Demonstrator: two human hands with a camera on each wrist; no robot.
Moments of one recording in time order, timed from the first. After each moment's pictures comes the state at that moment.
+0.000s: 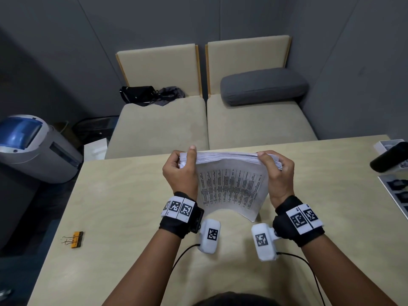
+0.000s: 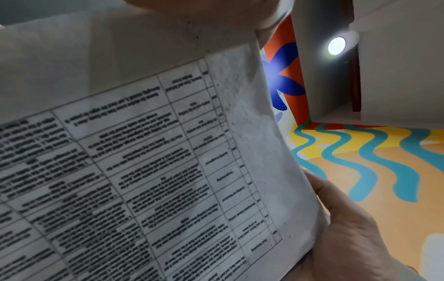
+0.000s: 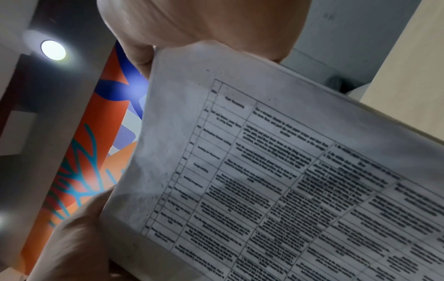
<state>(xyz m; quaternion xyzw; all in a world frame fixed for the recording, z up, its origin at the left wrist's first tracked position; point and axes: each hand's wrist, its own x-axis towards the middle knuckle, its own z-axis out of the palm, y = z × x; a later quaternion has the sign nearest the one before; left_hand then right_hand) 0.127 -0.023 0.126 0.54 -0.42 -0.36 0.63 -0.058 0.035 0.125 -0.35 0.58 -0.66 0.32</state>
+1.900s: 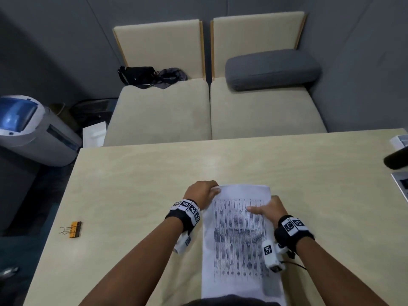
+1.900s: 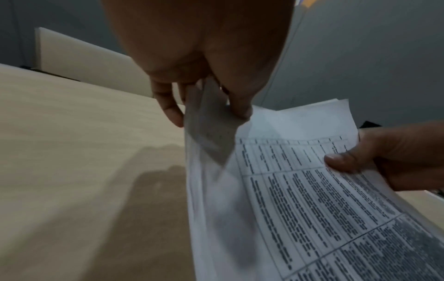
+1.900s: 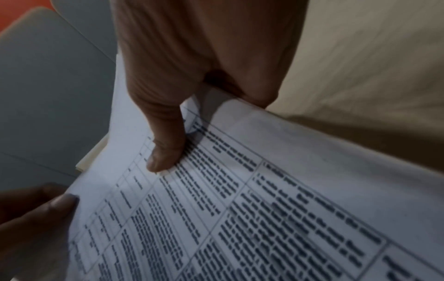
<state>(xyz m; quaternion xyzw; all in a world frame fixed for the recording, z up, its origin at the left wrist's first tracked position) 0.142 -0.045 -0.028 0.49 -0.82 -0.28 -0.01 -0.087 0.058 -0.032 -0.28 0.75 -0.28 0.54</state>
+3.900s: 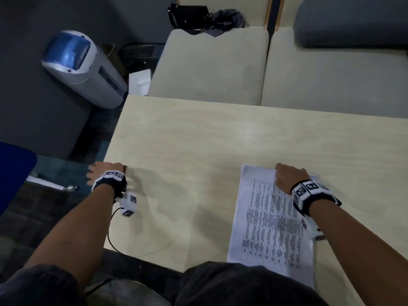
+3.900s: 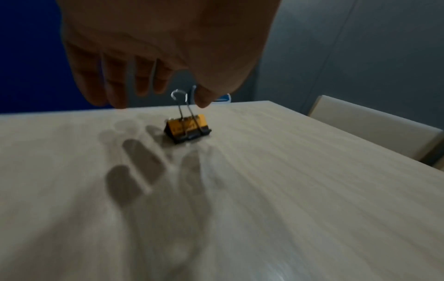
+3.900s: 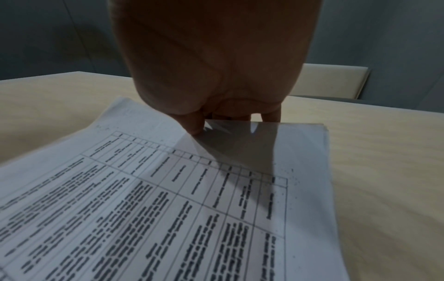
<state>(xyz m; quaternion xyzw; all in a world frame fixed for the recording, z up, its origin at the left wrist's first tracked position) 0.503 -0.033 -0.037 0.96 -0.26 -0.12 -0.06 -0.028 -0.022 -0.060 -0.70 0.64 0.22 0.25</state>
